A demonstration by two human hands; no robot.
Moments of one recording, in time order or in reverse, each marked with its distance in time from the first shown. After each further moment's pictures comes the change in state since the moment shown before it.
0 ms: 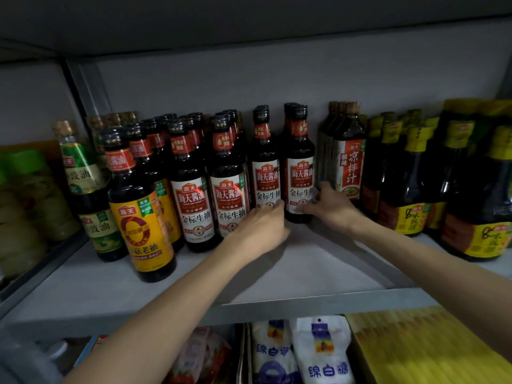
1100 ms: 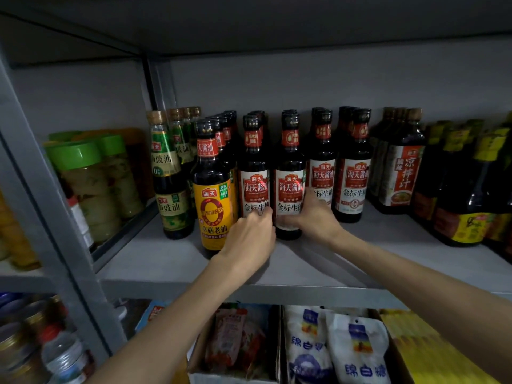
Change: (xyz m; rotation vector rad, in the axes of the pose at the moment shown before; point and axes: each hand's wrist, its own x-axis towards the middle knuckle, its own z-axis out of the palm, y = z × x) left_hand -0.094 -0.089 -0.015 0.056 0.323 -0.095; right_hand -0.036 -0.088 0.099 0.100 -0.043 -0.238
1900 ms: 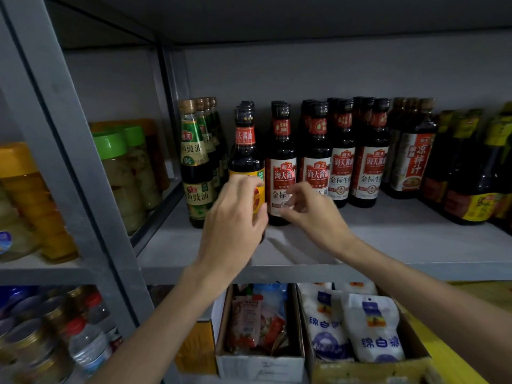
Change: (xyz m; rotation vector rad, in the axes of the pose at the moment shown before) left_hand -0.059 -0.057 -0.066 -0.222 0.464 0.155; right_hand -0.053 -0.067 0.038 -0.126 0.095 -0.110
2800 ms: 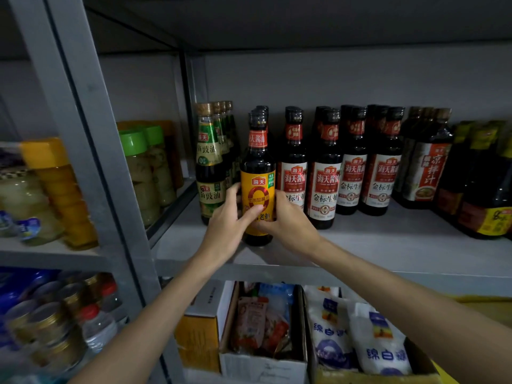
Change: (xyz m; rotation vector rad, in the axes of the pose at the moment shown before) left_hand -0.003 -0.041 0.009 -0.456 -0.234 -0.506; right_hand 0.009 -0.035 0.039 0.129 -0.208 -0.023
